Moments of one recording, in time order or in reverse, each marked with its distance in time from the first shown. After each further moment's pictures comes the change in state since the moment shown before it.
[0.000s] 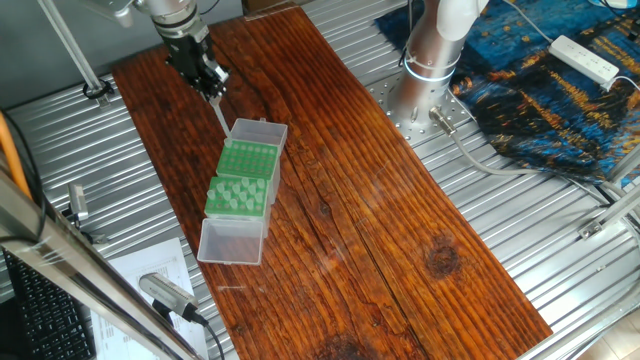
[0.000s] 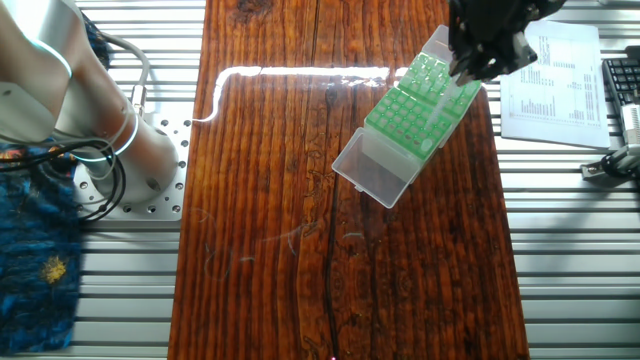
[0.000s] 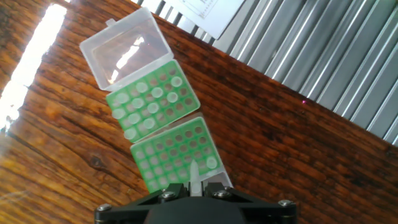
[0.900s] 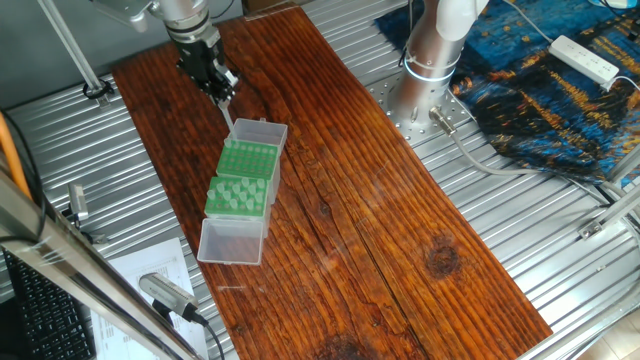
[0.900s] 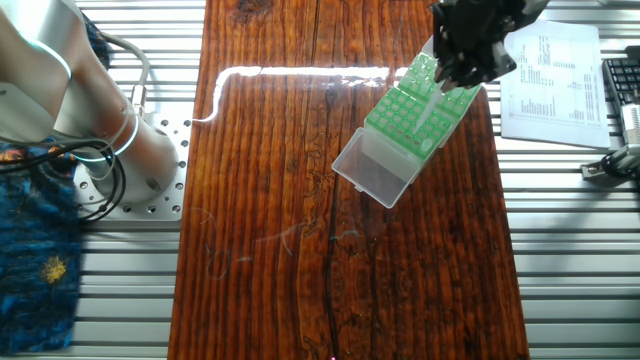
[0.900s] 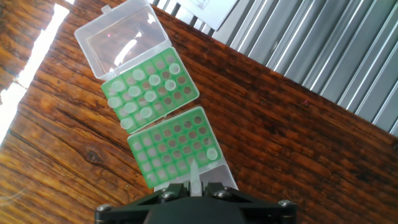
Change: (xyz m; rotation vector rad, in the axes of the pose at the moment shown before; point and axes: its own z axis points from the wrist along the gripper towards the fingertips) arm 0.008 0.008 0.023 0.004 -0.009 0.008
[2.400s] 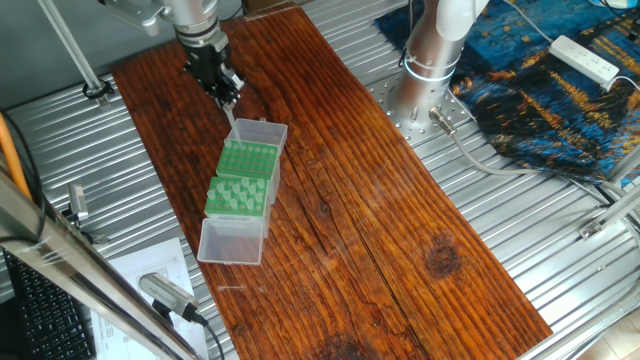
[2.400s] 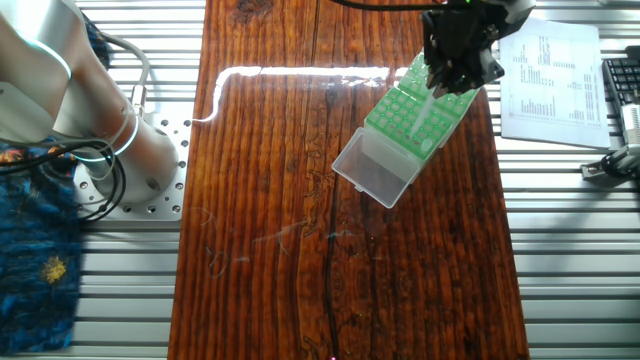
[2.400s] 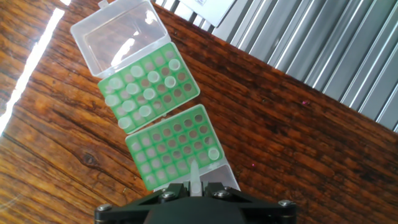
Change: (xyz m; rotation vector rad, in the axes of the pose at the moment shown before) arm 0.007 -0.001 0.011 0.011 -0.016 0.000
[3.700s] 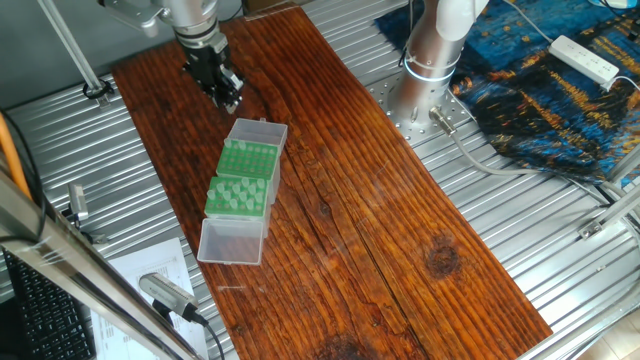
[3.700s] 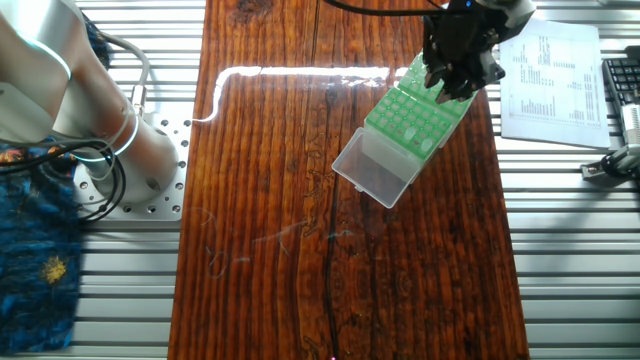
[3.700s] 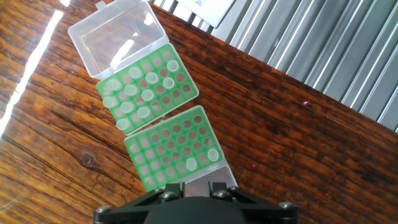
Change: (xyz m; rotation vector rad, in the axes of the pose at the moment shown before) arm -0.007 0.001 0.006 -0.002 -0.001 0.014
